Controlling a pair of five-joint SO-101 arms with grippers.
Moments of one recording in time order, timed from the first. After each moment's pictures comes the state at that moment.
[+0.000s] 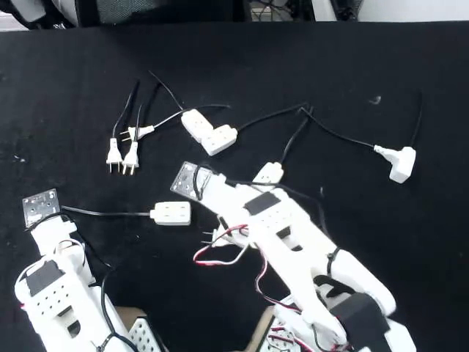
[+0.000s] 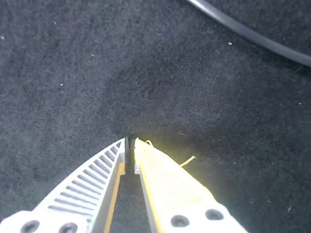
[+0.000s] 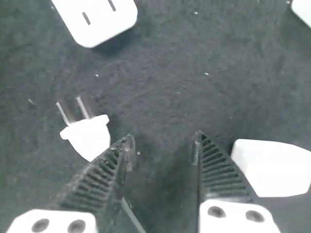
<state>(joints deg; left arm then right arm) -43.7 -72.6 88.5 59.6 -18.7 -29.3 -21.4 57.9 45.8 37.1</state>
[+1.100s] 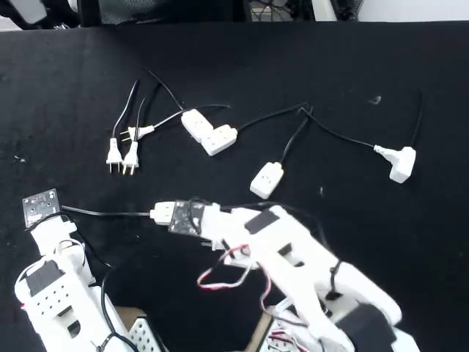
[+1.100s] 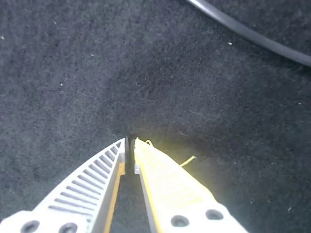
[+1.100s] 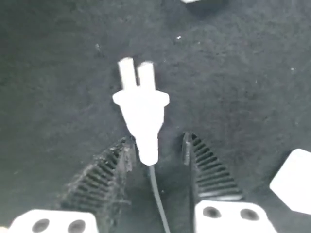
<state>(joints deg) -43.7 -72.6 88.5 59.6 -18.7 -32.4 -23.6 66.3 46.1 47.1</state>
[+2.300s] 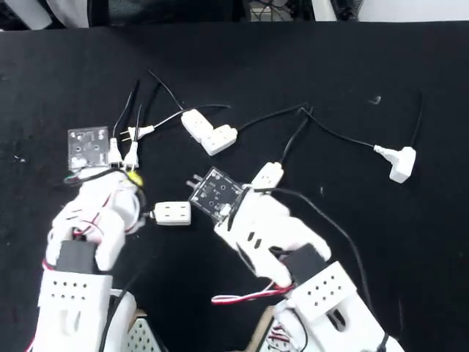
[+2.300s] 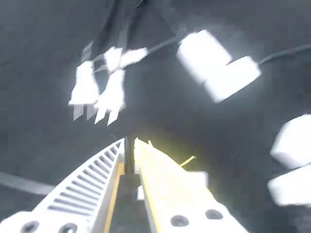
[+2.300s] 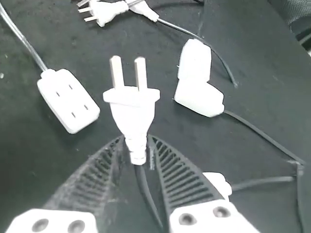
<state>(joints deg) 1.1 -72.6 66.9 48.7 9.2 -32.2 -67.2 76.0 38.7 28.6</state>
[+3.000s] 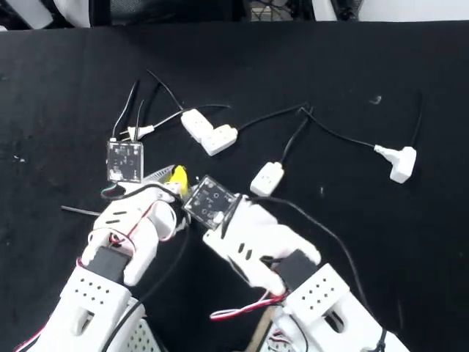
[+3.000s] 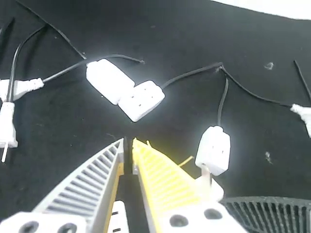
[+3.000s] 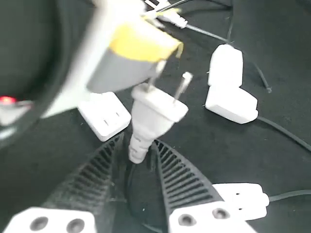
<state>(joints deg) 16.5 -72.6 79.8 25.5 16.6 -38.1 -67.2 78.8 37.2 21.5</state>
